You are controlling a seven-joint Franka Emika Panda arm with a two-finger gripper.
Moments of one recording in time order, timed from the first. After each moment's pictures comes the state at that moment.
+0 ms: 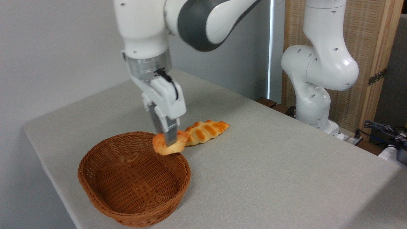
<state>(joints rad) -0.03 0.02 -0.04 -1.84 -0.13 1.83 0.81</state>
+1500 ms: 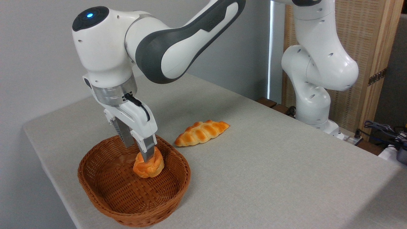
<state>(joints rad) -0.04 0.24 -0.10 -1.64 -0.18 1.83 0.59</state>
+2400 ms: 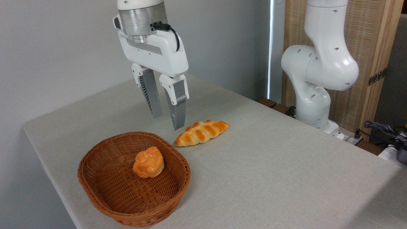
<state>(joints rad) -0.03 -0.06 -0.06 -1.74 0.05 1.71 0.67</state>
